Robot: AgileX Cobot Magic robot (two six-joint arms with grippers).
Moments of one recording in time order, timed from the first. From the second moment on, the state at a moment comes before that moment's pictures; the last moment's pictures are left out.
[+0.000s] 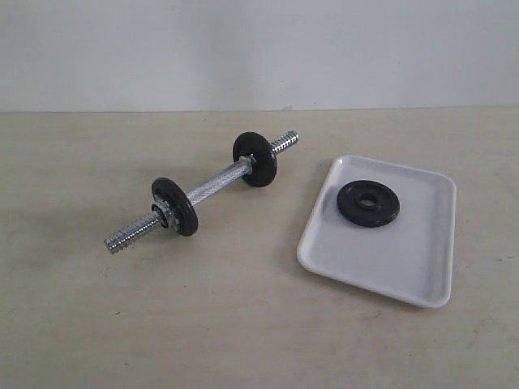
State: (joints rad) left arm 0.20 1.52 -1.43 -0.90 0.74 0.95; right arm -0.28 1.16 -1.53 0.38 0.58 -0.20
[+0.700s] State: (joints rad) left arm -0.05 2.04 -1.57 -0.30 0.51 0.60; right arm -0.28 1.23 -1.37 0.28 0.69 -0.25
